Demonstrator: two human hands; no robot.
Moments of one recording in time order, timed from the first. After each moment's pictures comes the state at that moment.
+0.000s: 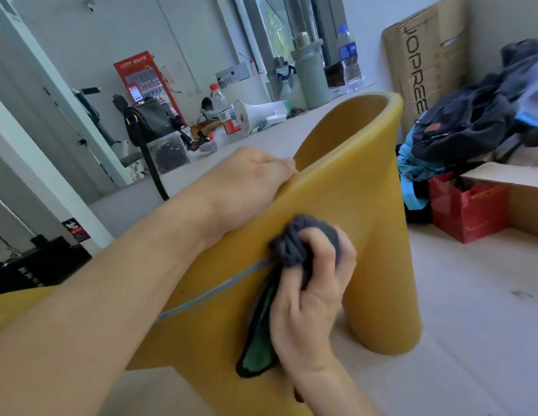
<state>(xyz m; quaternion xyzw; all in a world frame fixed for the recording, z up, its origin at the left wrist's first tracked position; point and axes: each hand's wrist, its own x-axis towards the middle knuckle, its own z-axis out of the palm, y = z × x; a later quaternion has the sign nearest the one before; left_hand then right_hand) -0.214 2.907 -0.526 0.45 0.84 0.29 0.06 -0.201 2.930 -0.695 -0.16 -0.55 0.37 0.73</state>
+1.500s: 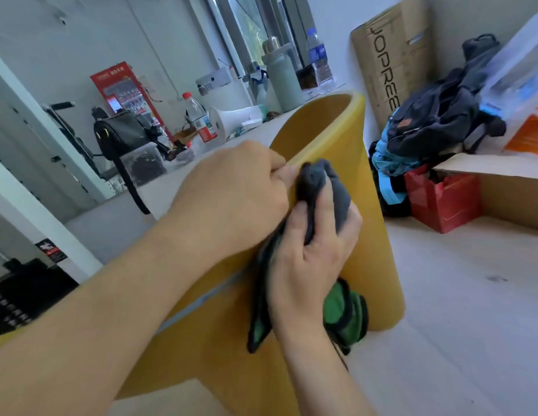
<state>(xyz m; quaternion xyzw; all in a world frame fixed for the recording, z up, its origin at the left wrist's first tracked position) -0.179 2.940 -0.537 0.52 0.83 0.08 -0.20 -0.196 2.976 -0.675 -0.29 -0.44 0.43 0.73</state>
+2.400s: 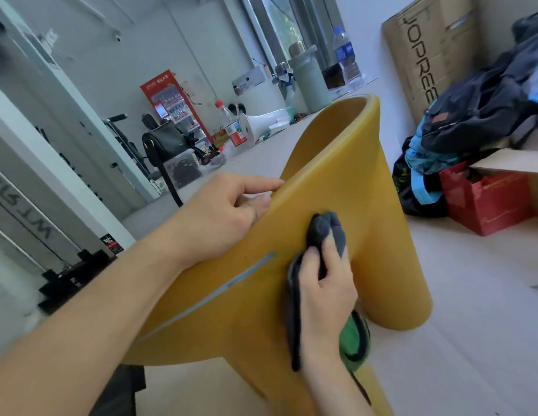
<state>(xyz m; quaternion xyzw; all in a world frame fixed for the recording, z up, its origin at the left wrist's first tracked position) -0.167 2.920 -0.525 0.47 0.86 0.22 0.00 -0.160 2.964 -0.694 -0.28 -0.47 0.59 0.60</state>
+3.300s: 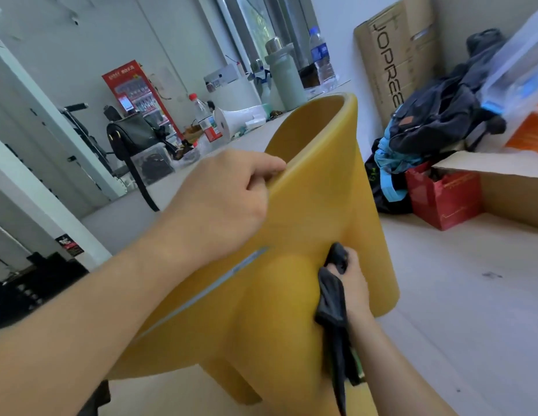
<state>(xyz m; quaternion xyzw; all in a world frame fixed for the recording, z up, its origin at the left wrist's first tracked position) -0.157 2.928 -0.533 0.54 0.80 0.15 -0.18 -0.176 3.059 -0.794 -0.34 -0.60 0.65 0.32</state>
